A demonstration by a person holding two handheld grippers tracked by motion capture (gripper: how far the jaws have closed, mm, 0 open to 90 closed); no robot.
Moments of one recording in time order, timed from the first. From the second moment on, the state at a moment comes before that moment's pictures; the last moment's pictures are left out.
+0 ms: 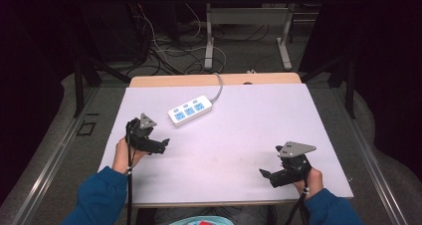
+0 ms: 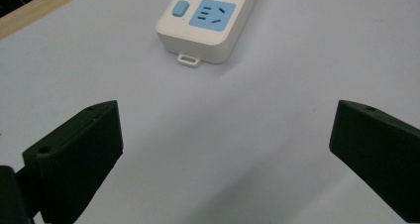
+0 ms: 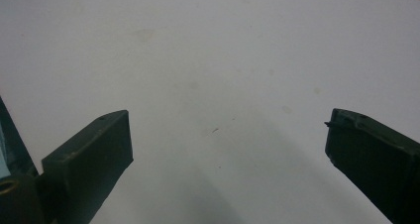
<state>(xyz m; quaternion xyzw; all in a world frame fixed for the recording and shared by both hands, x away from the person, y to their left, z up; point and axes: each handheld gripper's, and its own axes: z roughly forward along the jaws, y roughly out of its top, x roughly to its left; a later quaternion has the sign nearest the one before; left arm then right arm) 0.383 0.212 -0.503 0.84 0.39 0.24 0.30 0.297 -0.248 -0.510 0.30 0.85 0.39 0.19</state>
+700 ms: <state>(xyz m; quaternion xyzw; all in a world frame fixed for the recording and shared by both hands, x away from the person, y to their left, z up) 0.337 0.226 -0.506 0.85 0.38 0.23 0.30 0.297 -0.247 -0.510 0.30 0.85 0.40 0.19</state>
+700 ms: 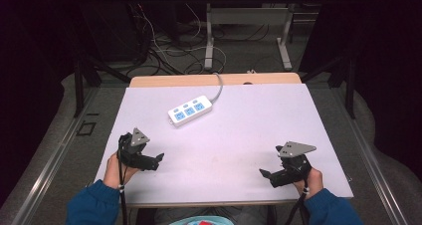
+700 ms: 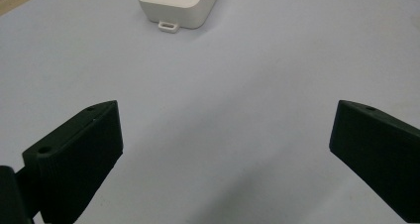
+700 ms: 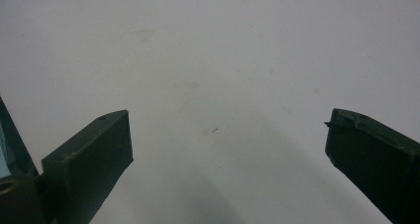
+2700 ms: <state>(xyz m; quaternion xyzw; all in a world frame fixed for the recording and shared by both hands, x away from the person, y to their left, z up) 0.271 0.252 -0.509 0.83 0.35 0.24 0.35 0.296 -0.245 -0.510 0.31 0.85 0.38 0.19</state>
